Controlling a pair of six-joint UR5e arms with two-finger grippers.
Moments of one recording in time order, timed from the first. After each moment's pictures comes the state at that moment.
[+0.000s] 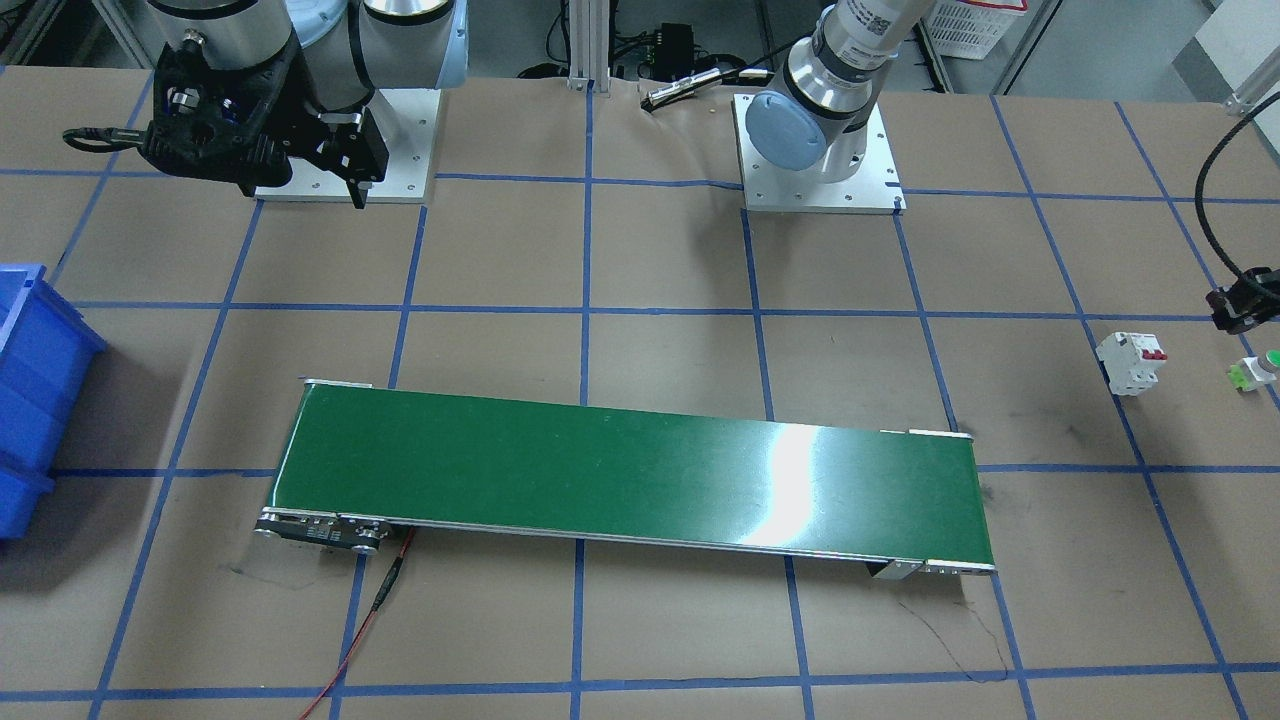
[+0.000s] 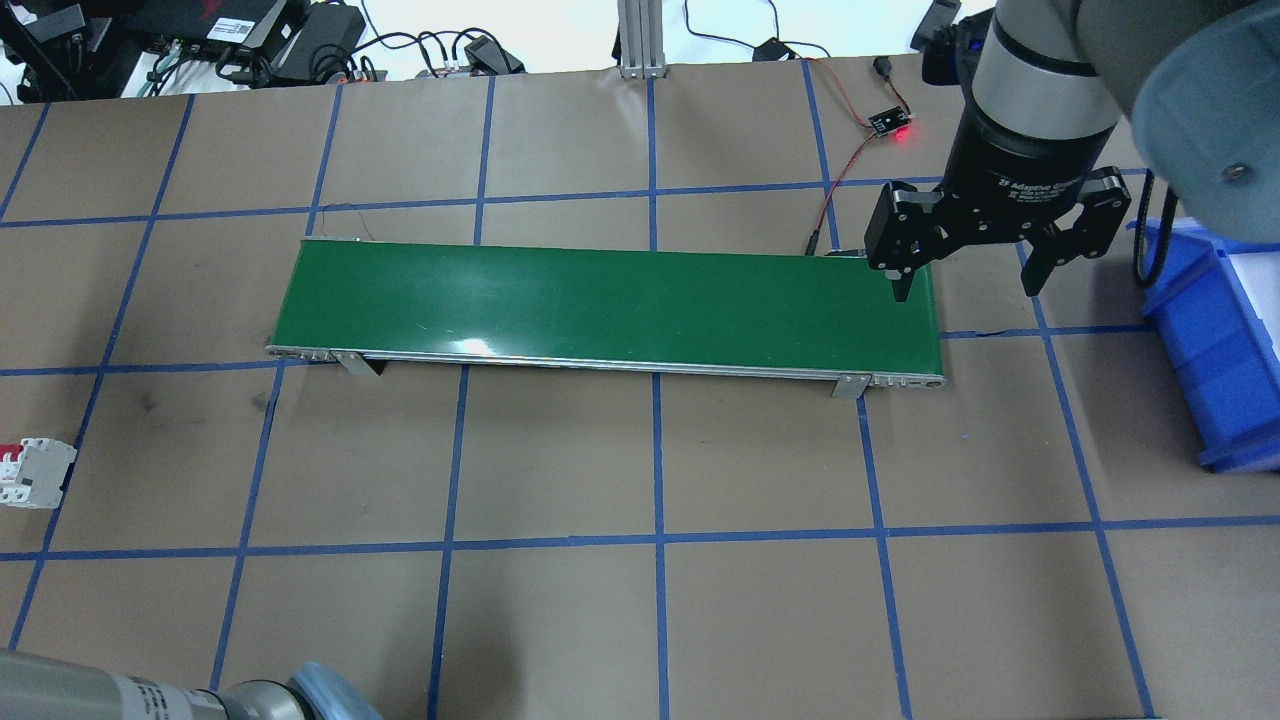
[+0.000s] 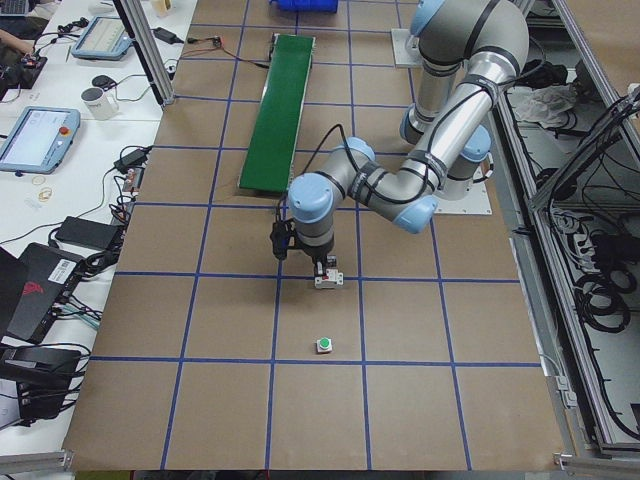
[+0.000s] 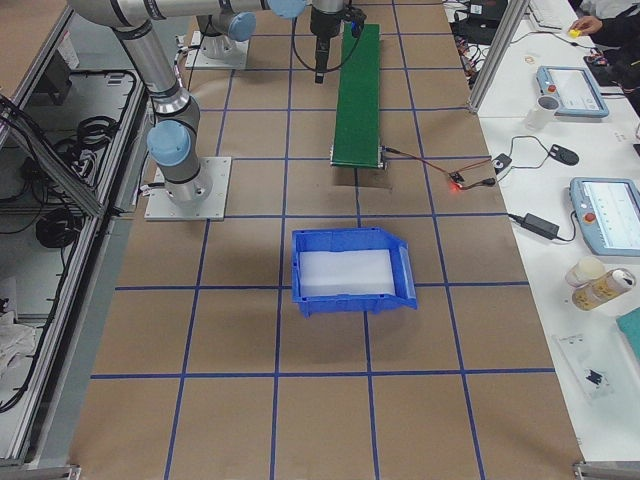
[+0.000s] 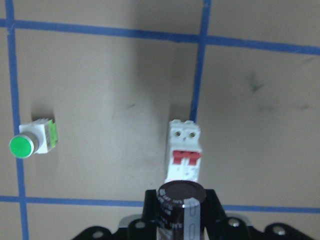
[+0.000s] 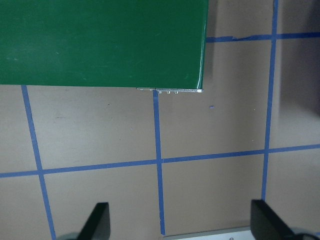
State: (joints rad) left arm -0.68 -1.83 -1.60 -1.36 1.61 0.80; right arm 1.62 -1.63 1.59 -1.42 -1.65 0.11
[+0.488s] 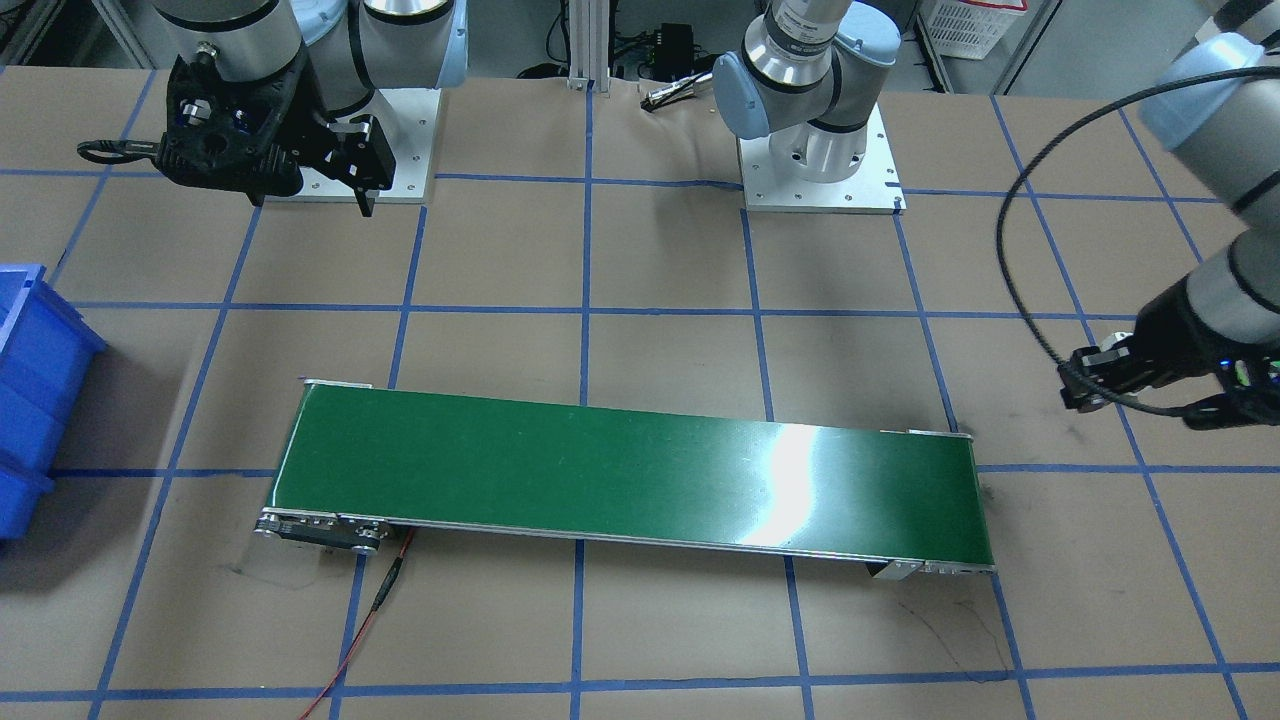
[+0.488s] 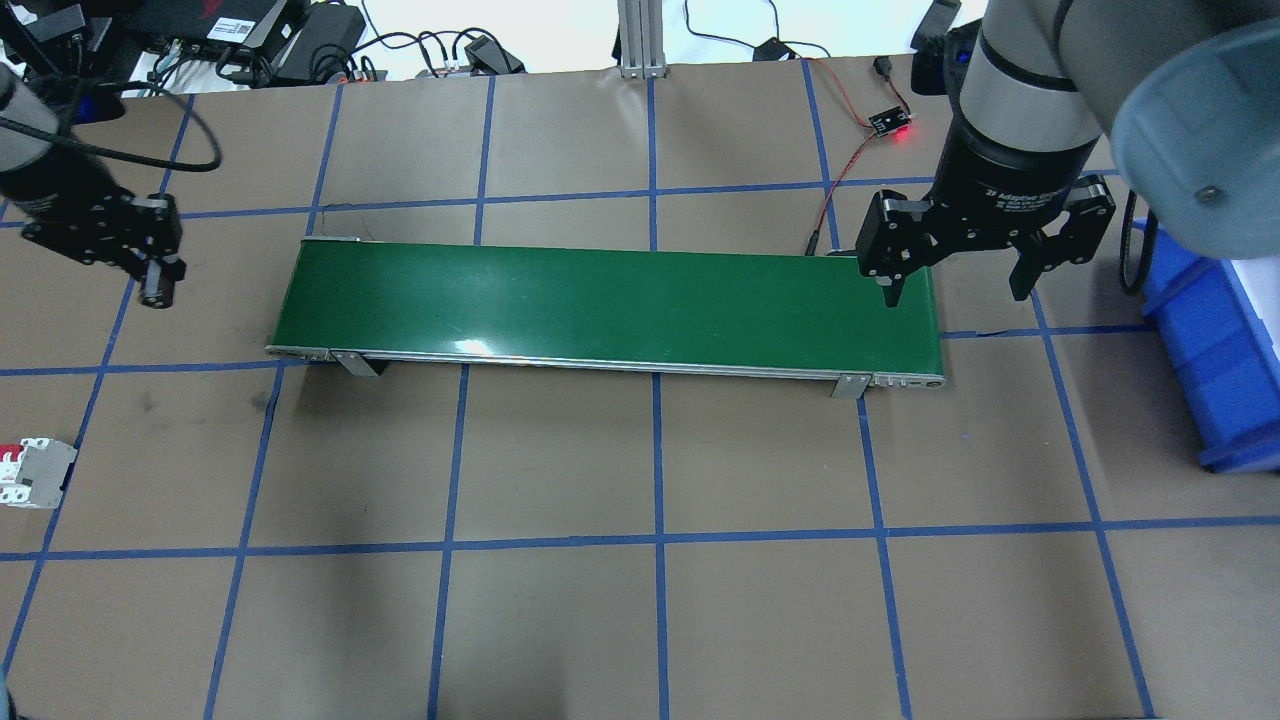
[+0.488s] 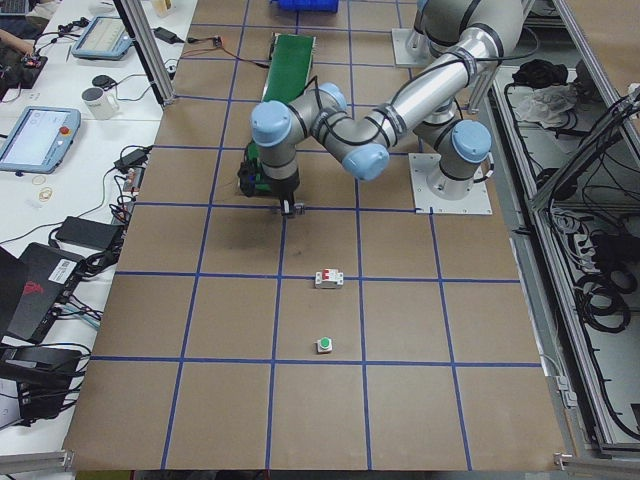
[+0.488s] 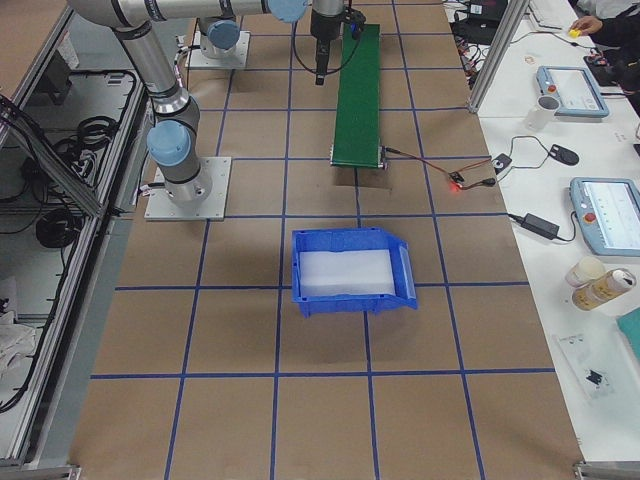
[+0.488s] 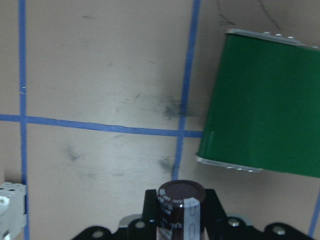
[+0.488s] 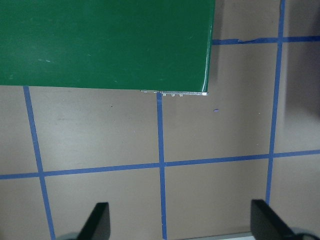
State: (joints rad) left arm -1.13 -1.79 -1.60 -1.38 1.60 0.33; right arm 1.63 -1.63 1.61 -1.45 -1.64 0.11
